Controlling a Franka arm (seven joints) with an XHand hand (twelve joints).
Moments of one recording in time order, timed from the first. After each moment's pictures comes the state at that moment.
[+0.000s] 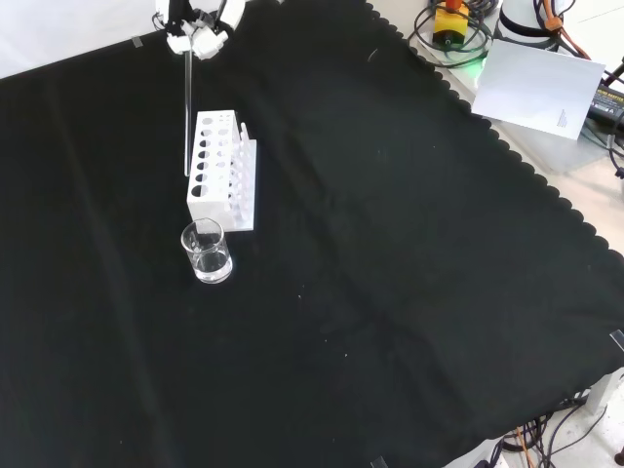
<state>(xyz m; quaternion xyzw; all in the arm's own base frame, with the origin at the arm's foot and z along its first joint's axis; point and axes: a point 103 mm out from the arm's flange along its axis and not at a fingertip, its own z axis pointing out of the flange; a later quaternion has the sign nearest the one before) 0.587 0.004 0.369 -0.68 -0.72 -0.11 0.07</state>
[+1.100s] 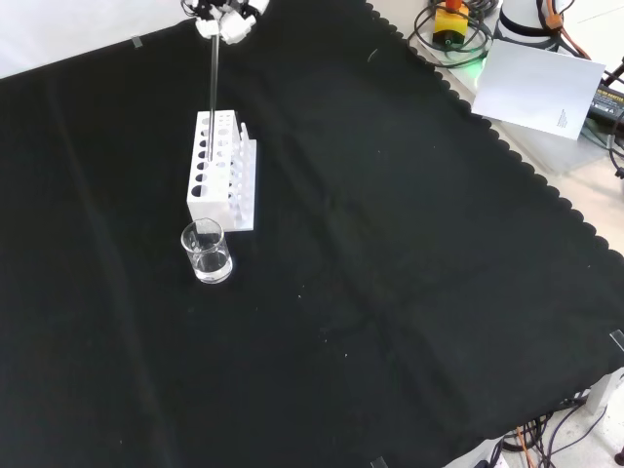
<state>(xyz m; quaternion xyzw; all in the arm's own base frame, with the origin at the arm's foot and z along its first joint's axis) 0.544 0.004 0.375 -0.67 -0.73 -0.11 0.07</state>
